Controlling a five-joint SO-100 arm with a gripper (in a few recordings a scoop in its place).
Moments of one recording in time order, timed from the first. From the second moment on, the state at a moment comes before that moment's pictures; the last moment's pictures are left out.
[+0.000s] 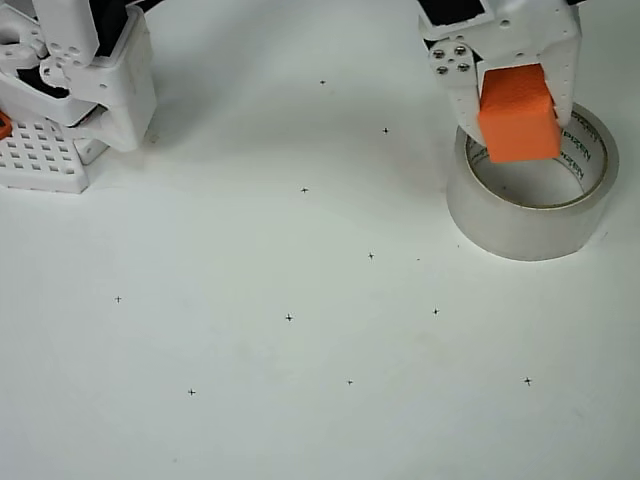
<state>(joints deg) -24.2 90.2 84.6 60.8 -10.6</state>
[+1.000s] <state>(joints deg) -26.6 75.2 64.0 70.8 -15.6</state>
